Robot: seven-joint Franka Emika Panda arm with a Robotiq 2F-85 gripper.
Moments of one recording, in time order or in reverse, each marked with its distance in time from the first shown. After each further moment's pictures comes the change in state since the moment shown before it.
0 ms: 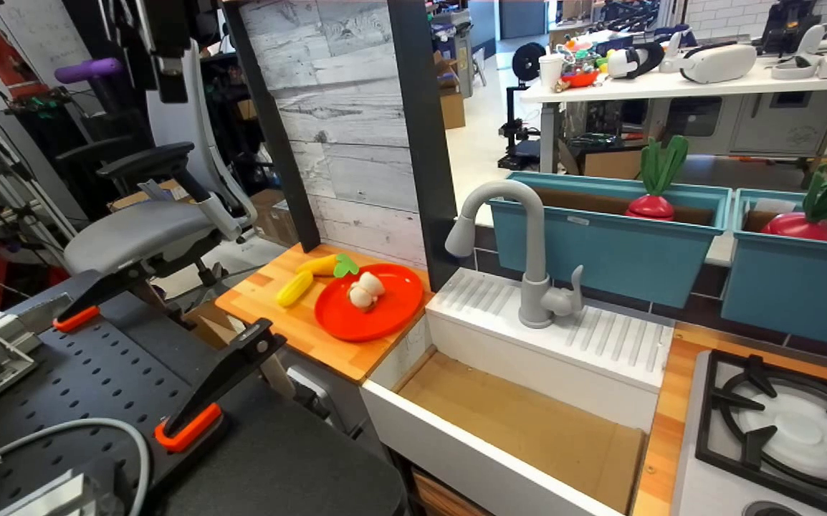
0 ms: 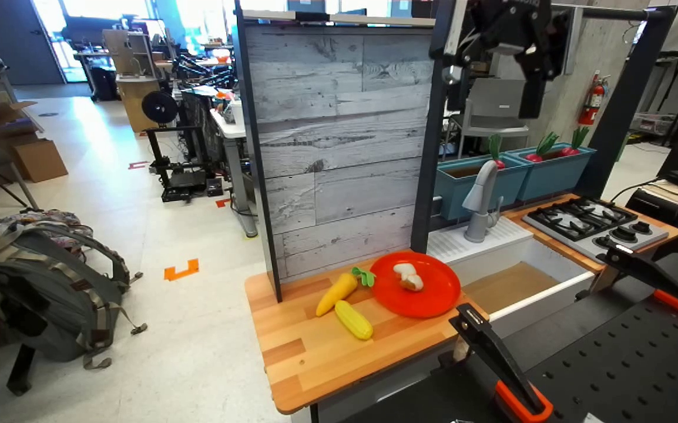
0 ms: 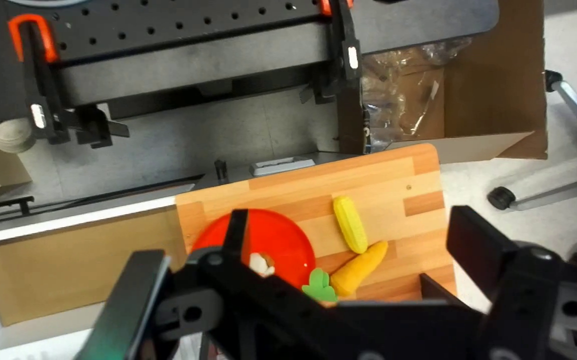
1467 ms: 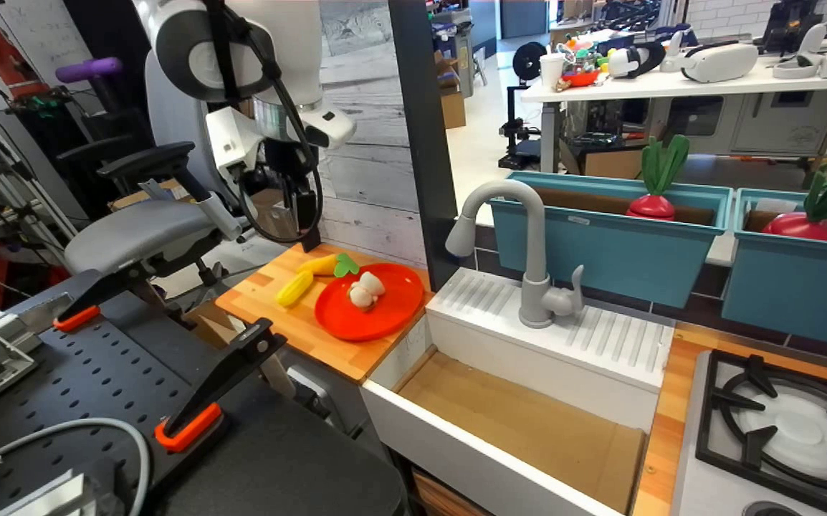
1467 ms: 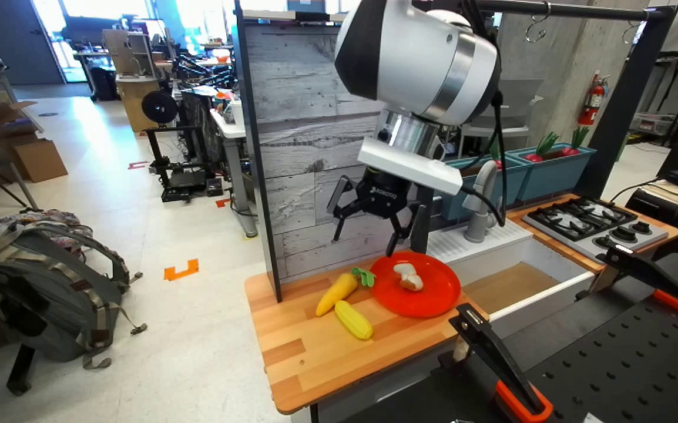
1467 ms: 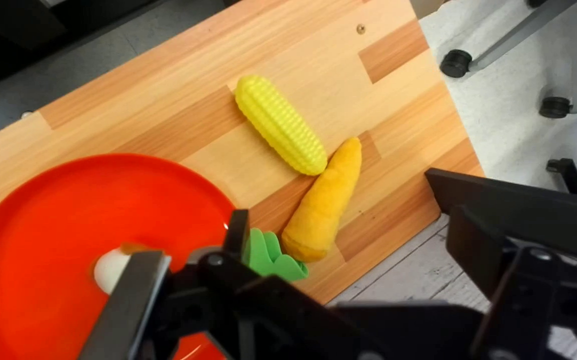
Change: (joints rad) arm -0.012 0.768 0.105 0.415 0.352 0.499 0.012
